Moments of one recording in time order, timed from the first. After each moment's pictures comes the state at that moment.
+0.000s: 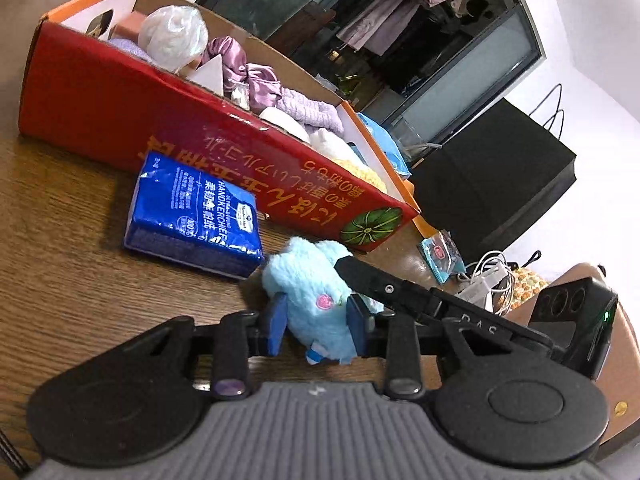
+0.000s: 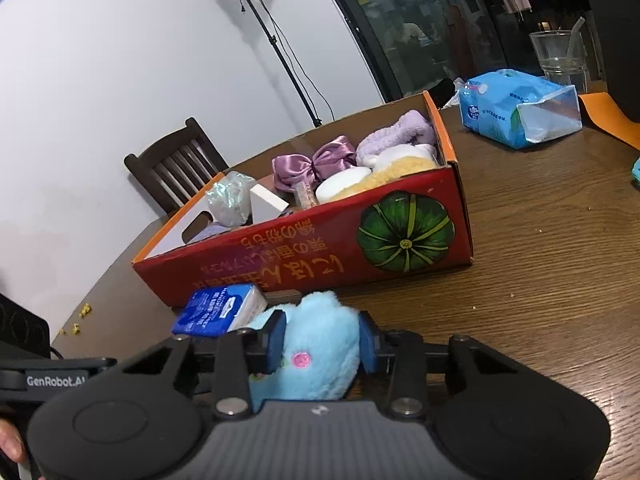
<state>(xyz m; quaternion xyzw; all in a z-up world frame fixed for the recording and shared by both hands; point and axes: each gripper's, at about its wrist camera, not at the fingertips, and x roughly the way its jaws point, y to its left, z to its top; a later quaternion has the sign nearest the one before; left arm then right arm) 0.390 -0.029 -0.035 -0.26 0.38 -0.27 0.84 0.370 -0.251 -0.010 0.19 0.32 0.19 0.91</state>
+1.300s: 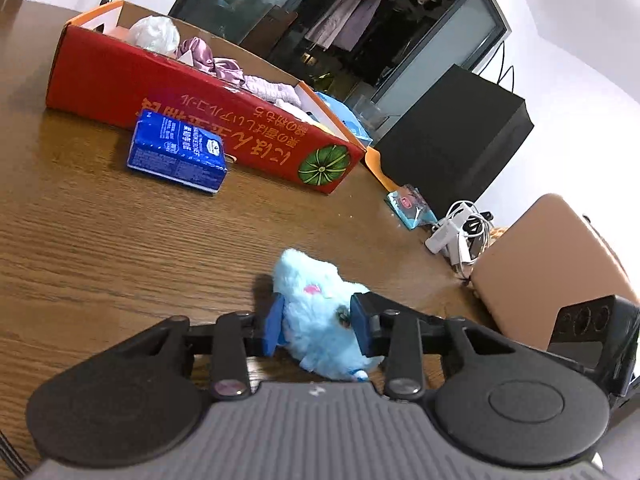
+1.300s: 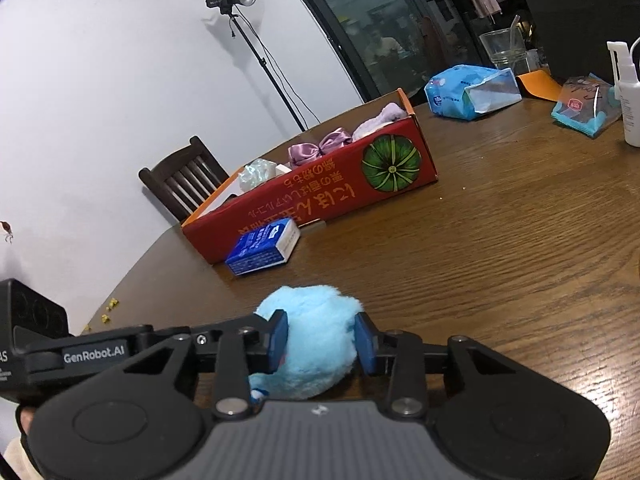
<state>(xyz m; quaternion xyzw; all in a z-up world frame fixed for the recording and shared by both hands) 0.302 -0.032 -0.035 -0.22 0.36 -0.30 0.86 0.237 -0.249 -0.013 0.23 0.30 0.17 0.91</state>
